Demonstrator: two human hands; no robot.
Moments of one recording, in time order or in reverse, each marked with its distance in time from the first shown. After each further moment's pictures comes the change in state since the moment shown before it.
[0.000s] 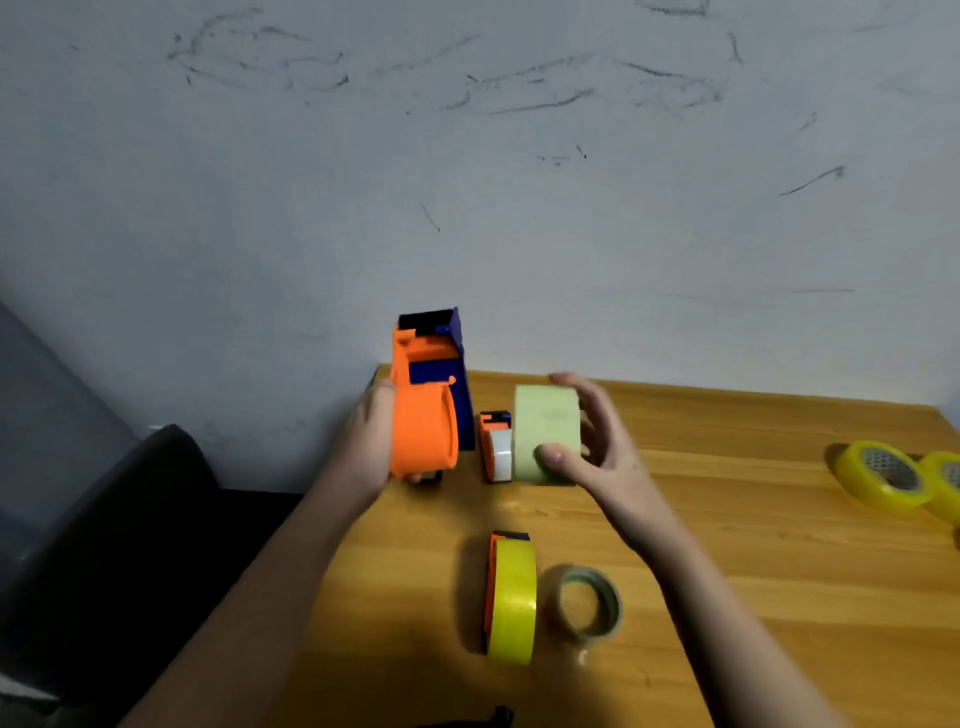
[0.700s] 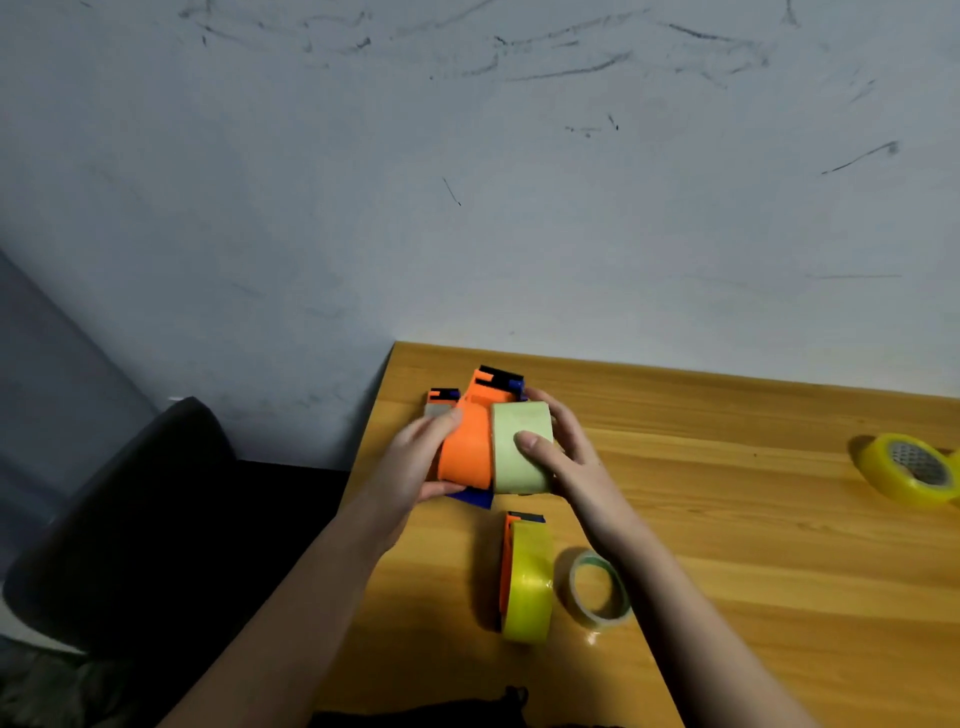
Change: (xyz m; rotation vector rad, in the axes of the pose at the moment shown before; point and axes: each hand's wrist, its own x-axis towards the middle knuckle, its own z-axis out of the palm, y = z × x) left_hand -0.037 -0.029 0.006 -0.158 -0.265 -0.207; right_hand 0.008 0.043 0.046 0.108 -0.033 0.264
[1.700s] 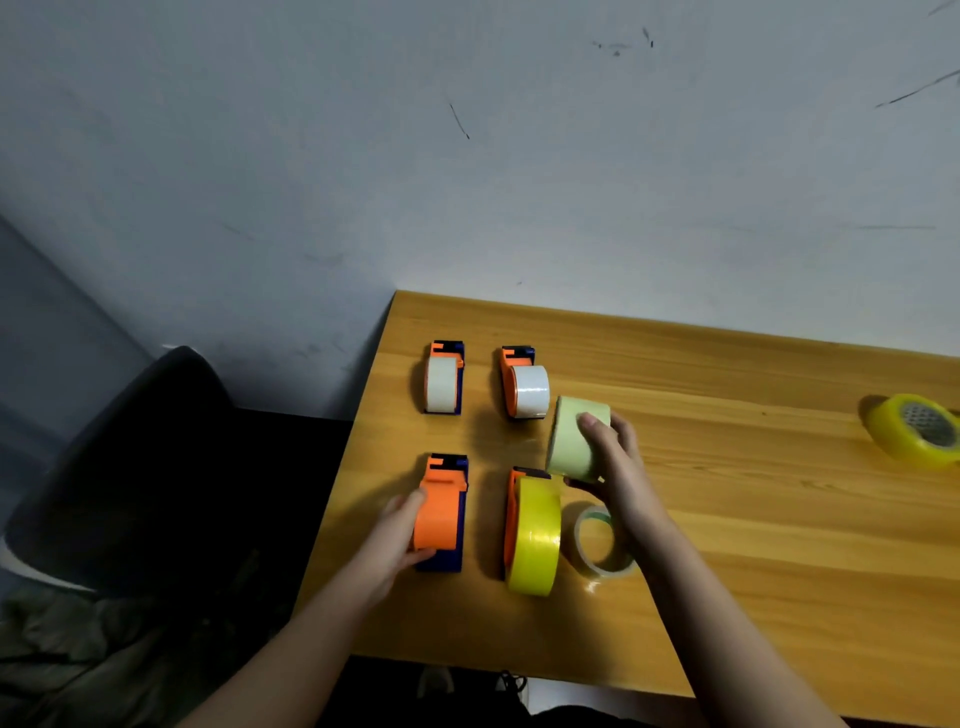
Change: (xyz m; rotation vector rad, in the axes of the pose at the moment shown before) left_hand 0.012 -0.140 -0.037 0.003 0.236 -0.387; right_hand -0.008 0.053 -0.027 0.128 0.314 0.303
